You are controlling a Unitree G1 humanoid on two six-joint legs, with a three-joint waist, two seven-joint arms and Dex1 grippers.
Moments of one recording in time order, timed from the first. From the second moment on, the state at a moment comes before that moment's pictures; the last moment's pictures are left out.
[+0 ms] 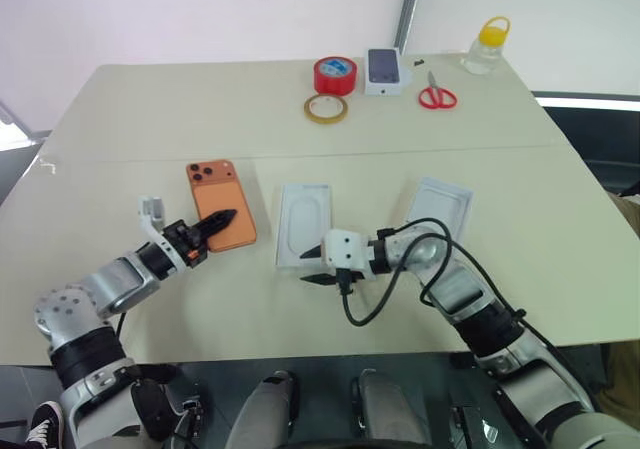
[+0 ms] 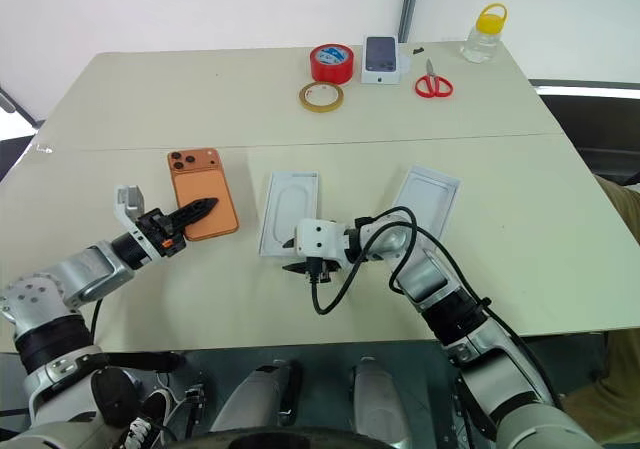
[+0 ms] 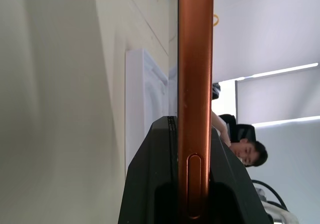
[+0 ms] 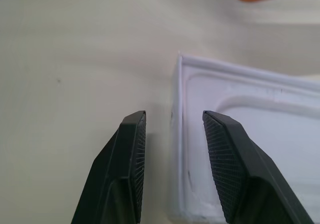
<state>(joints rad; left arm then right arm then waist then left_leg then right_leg) -0.39 0.34 0.73 0.15 -1.26 1.40 -0.22 -0.52 -0.41 0.46 0.06 -0.04 0.14 1.06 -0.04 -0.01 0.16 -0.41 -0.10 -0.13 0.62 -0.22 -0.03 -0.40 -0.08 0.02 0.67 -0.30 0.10</state>
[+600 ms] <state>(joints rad) -0.40 0.35 0.67 0.15 -1.32 1.34 -0.21 -0.55 -0.34 0.51 -0.01 -0.10 0.29 1.02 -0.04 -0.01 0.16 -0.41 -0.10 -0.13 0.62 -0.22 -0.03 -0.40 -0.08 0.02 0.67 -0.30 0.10</state>
